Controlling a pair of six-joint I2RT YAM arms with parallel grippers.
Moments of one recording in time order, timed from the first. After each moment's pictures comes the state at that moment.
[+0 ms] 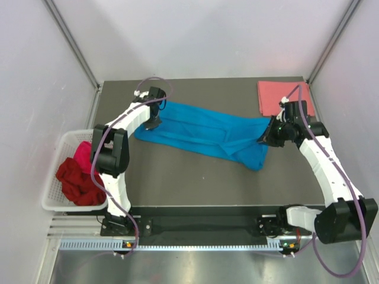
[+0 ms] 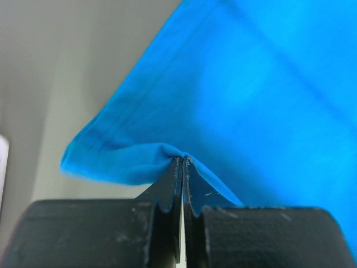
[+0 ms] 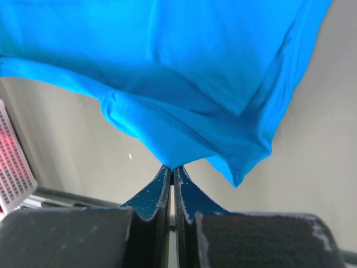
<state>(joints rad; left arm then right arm) -0.27 1.95 1.52 -0.73 -0.41 -0.63 0.11 1.18 1.10 -0.84 -0.26 0.49</state>
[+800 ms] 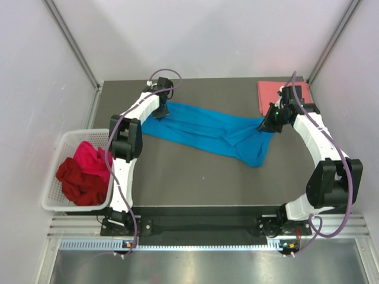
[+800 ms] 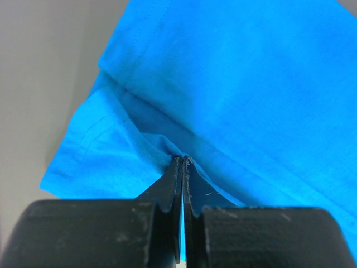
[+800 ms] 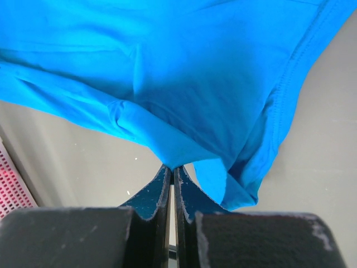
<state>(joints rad) -0.27 2.31 1.98 -0.81 -0.34 -0.49 0.04 1.50 1.28 -0.77 -0.27 0.47</state>
